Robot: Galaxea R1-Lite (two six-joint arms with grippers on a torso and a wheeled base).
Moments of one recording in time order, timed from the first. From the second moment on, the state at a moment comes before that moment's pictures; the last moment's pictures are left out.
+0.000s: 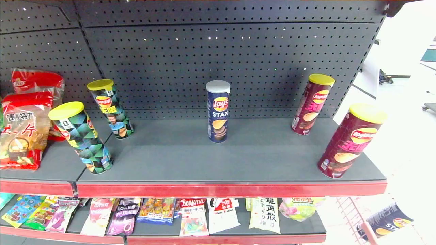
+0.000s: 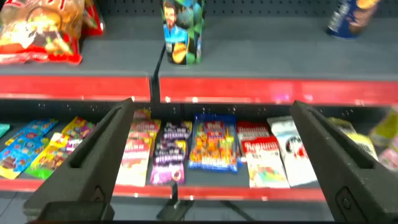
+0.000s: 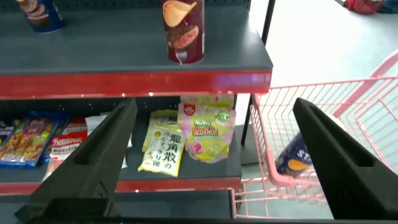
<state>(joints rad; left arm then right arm) 0.00 0.00 0.00 0.00 0.03 0.00 0.00 0.00 0.00 0.00 -0.02 0.00</state>
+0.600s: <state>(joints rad) 0.00 0.00 0.00 0.00 0.03 0.00 0.00 0.00 0.00 0.00 -0.02 0.00</state>
